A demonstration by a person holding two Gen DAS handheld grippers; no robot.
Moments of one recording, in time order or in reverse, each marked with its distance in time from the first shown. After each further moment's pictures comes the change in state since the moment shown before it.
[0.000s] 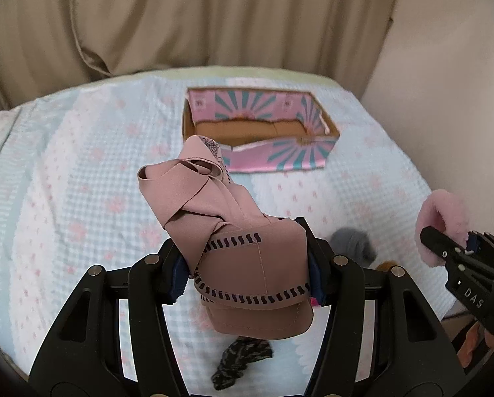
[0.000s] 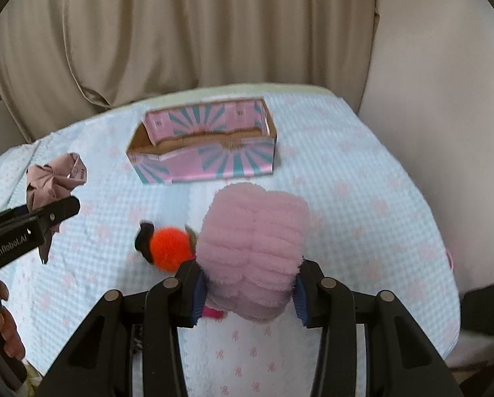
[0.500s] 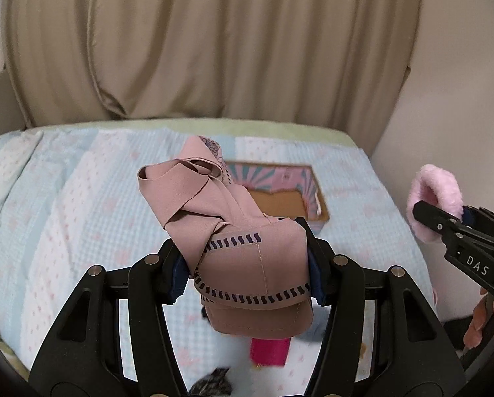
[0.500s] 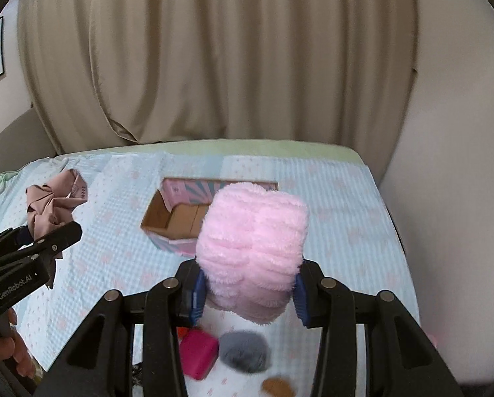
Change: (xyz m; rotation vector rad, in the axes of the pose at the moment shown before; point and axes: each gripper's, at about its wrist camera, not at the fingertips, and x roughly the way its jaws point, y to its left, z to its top) left arm -0.040 -0.061 0.113 -0.081 -0.138 0.103; right arm -0.015 -0.041 0.155 -0.137 -0.095 0.140
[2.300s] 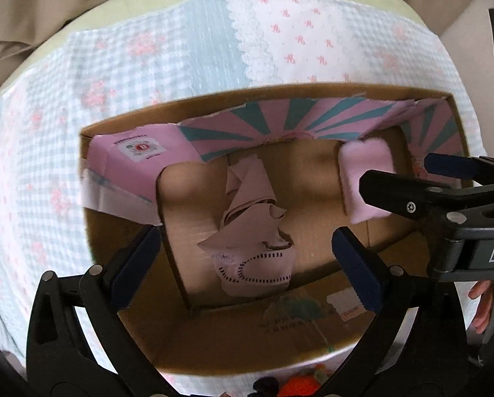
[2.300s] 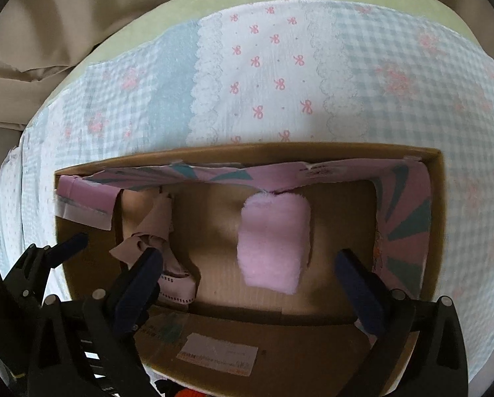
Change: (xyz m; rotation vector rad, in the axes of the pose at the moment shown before) left arm 0.429 0.034 0.059 0.147 0.685 0.001; right arm 0.426 0.002 0.062 0.203 0.732 0.178
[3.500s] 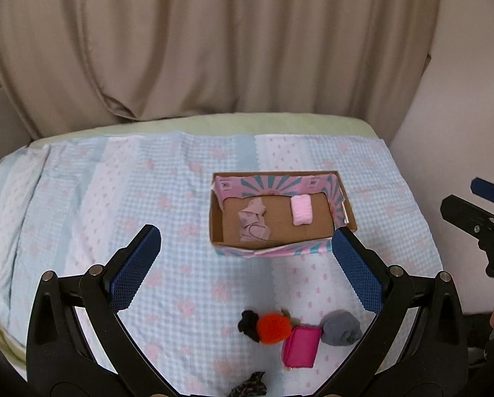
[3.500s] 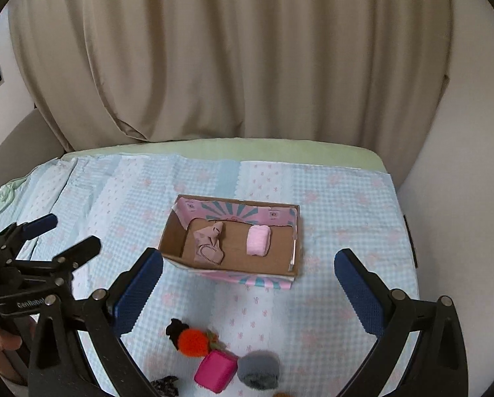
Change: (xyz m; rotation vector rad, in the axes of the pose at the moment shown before) left arm -0.332 -0.017 -0.220 -0.121 -0.556 0.067; right arm -0.304 0.057 -0.257 -0.199 -0.621 -0.127
